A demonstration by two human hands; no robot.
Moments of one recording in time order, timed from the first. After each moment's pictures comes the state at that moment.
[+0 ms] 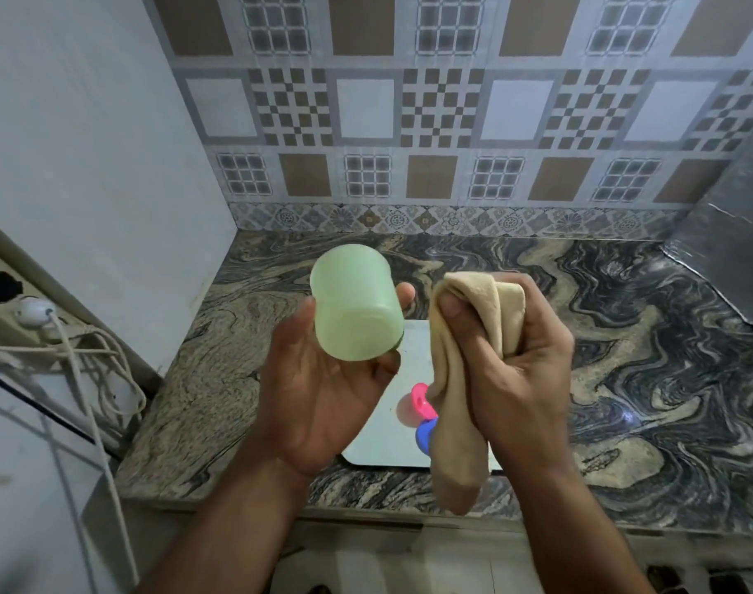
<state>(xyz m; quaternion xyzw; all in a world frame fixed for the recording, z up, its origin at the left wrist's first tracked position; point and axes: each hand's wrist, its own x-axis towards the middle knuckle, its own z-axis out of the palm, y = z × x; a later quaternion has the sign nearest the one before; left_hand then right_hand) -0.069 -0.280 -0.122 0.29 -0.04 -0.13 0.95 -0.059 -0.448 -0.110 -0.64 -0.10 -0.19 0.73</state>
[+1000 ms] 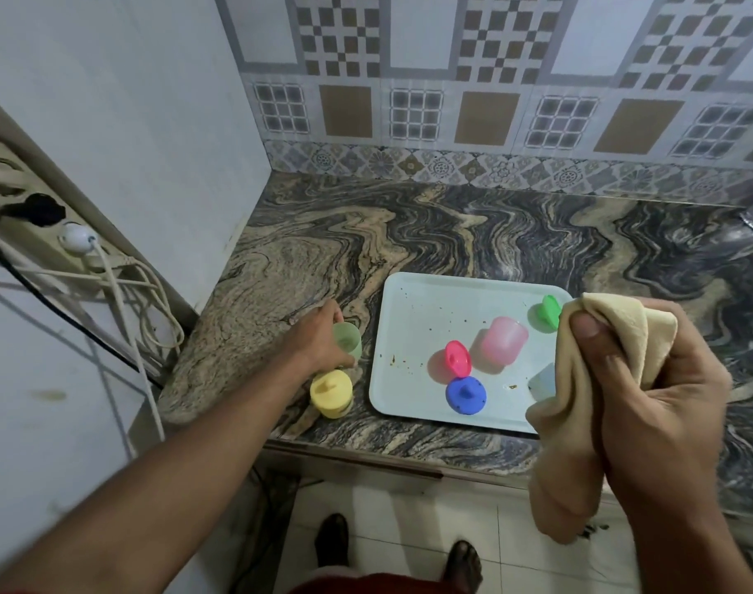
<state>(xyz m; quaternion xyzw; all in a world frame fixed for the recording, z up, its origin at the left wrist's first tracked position) 0.001 -0.176 -0.301 0.96 0.13 -0.15 0.20 -0.086 -0.492 -0.149 -0.69 -0.03 -0.20 0.69</state>
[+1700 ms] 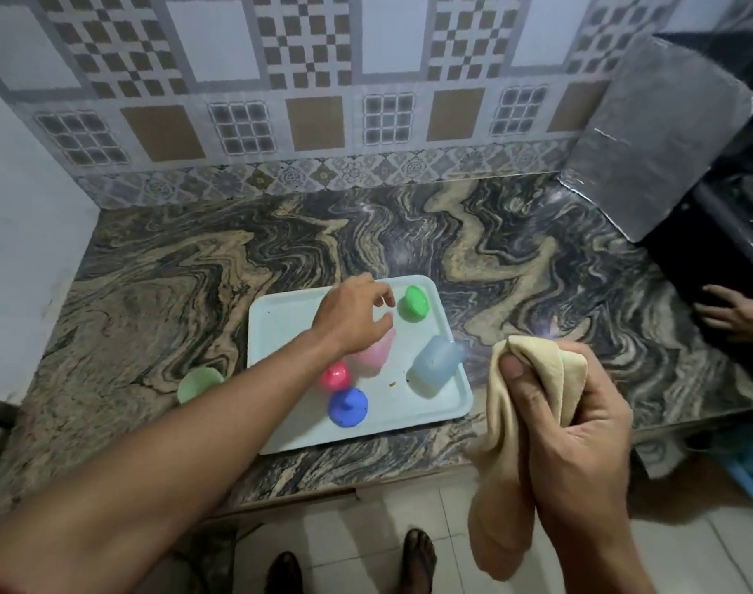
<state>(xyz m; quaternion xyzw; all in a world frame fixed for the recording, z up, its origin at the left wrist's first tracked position) 0.096 -0.399 -0.283 0.95 -0.20 0.00 0.25 -0.111 -0.582 -0.168 -0.69 0.10 -0.24 0.68</state>
